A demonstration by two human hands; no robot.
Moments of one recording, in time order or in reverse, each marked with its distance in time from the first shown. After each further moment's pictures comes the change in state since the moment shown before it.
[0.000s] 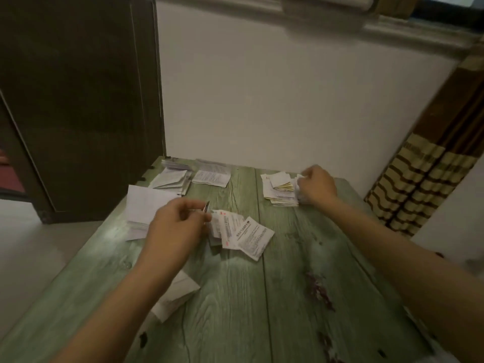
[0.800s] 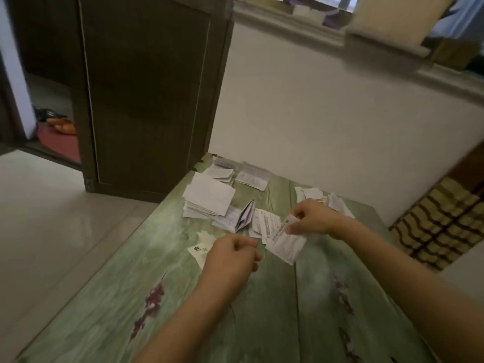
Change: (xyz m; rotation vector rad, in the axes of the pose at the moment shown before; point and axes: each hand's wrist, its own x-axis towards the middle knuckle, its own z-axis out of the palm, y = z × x) left_hand -0.058 -0.028 -0.013 -0.151 -0.040 -0.183; right_hand -0.087 -0.075 -0.004 -0.314 -0.723 -0.277
